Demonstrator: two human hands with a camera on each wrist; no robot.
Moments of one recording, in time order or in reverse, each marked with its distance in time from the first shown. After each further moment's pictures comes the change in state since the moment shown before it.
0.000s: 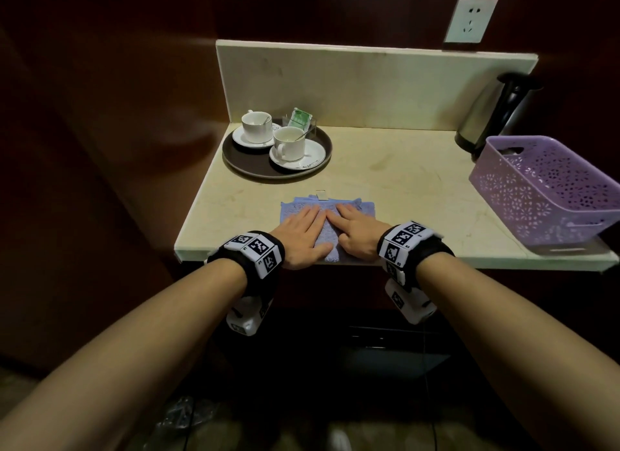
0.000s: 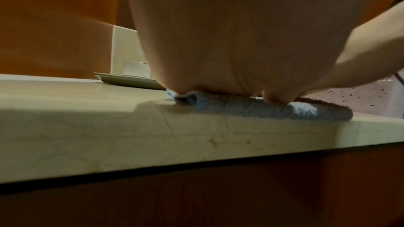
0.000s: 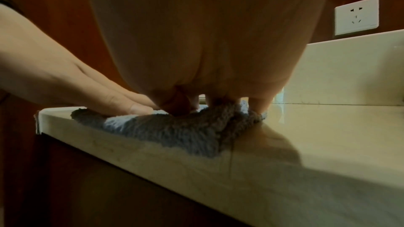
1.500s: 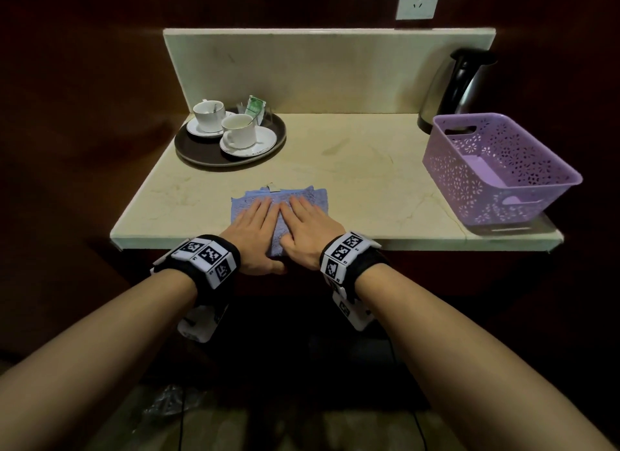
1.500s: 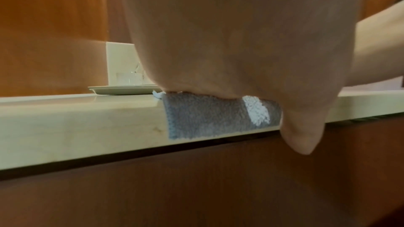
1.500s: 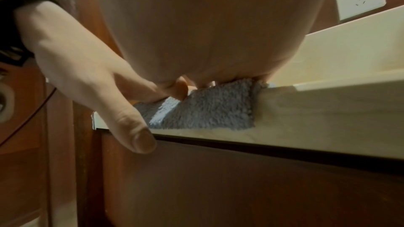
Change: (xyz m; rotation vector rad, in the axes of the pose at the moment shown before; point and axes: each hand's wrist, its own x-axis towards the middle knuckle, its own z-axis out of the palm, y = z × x) left_hand 0.003 0.057 0.019 0.169 0.015 -0.157; right_hand -0.034 0.028 0.039 0.047 0.275 -0.136
